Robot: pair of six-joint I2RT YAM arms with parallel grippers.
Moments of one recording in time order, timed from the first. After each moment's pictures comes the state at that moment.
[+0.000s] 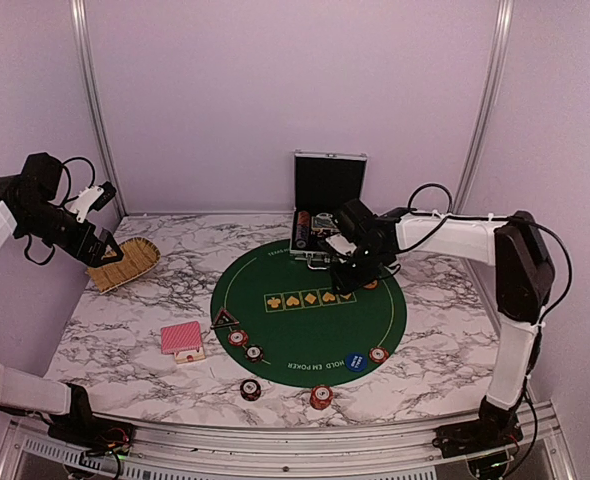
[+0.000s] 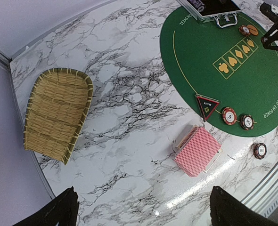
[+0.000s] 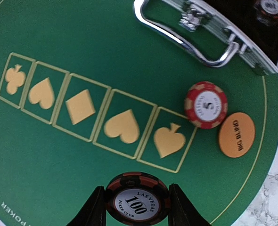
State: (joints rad) left arm 0.04 1.20 1.36 -1.19 0.34 0.46; right arm 0.67 1.93 1.49 -0.72 0.02 0.11
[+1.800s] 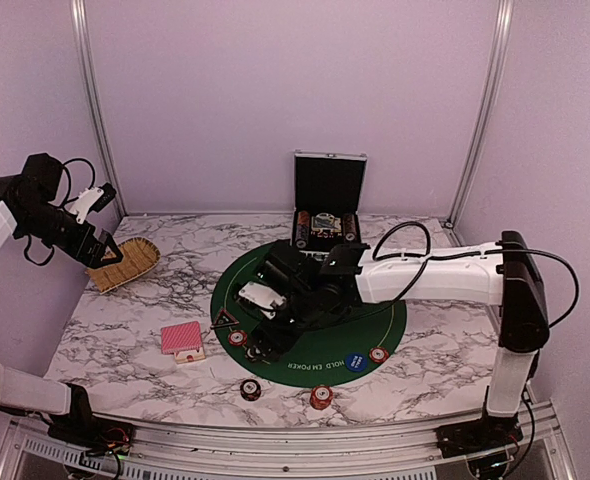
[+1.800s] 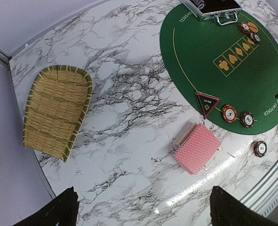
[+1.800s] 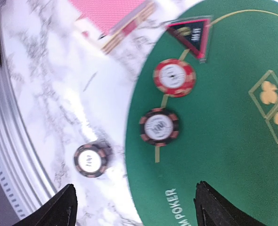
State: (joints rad) left arm 0.04 1.20 1.36 -1.20 0.33 0.46; right arm 1.10 1.91 1.54 -0.68 -0.05 0.12
